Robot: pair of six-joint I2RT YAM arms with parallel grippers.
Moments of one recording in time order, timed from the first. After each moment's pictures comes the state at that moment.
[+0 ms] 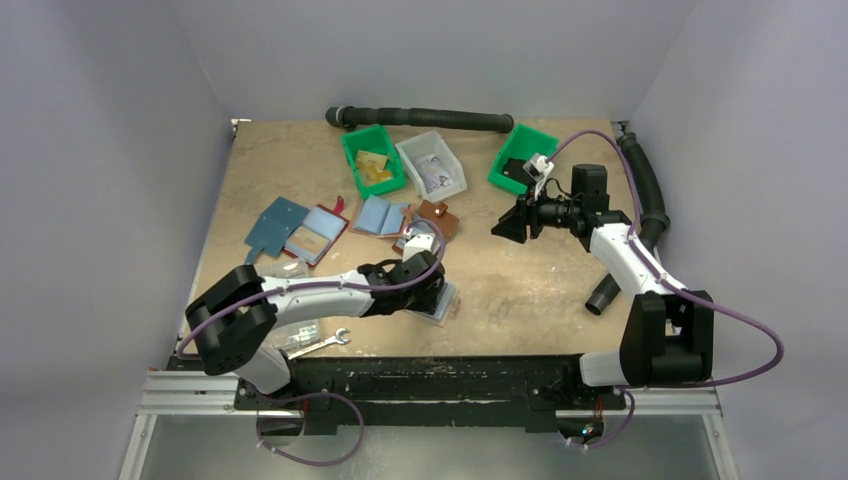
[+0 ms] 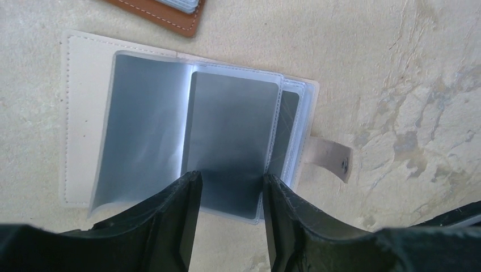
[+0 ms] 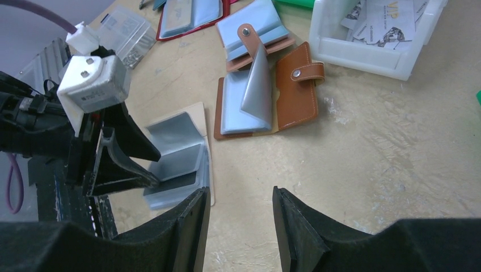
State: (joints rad) left arm -1.04 1.57 0.89 -0.30 -0.33 -0.78; right arm 0.05 1.39 0.93 -0.24 -0.99 -0.23
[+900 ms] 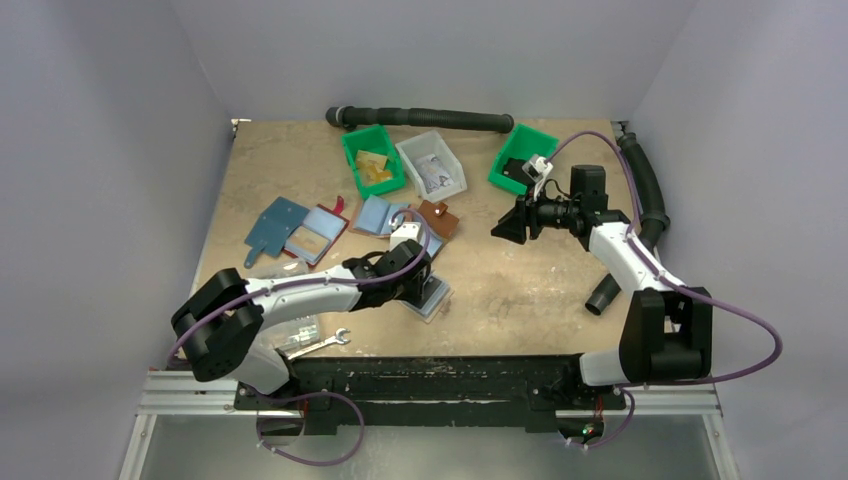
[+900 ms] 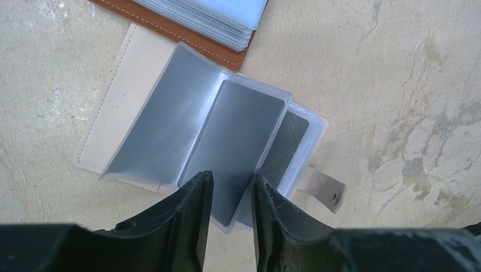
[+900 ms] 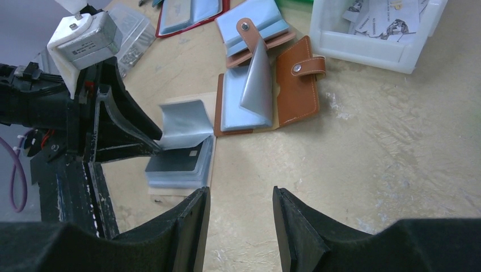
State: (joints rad) left arm -0.95 1.49 0.84 -0.27 -0.32 -0.75; right arm 0.05 1.40 0.93 -0.25 -0.99 -0.23
